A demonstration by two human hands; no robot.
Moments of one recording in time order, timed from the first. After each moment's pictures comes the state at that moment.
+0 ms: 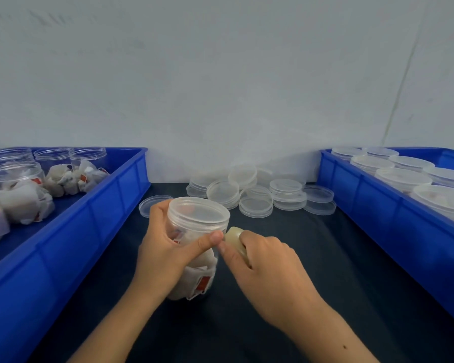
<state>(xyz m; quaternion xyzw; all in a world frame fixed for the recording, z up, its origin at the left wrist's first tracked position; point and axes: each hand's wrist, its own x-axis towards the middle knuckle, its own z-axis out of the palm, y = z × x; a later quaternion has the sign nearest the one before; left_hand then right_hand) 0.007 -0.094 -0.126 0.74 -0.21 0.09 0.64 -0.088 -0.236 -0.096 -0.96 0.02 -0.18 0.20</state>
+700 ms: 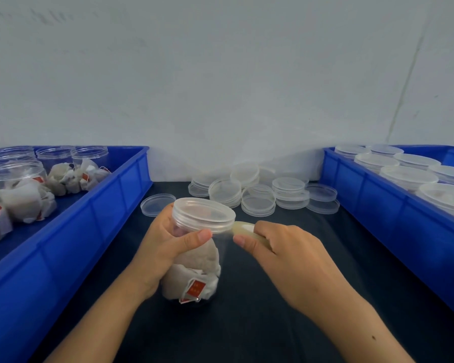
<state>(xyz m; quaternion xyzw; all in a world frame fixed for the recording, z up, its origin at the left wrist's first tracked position) 0.020 -0.085 -0.117 0.69 -0.27 -0.06 0.67 -0.090 -0.261 -0.085 -0.96 0.03 -0.17 0.20</state>
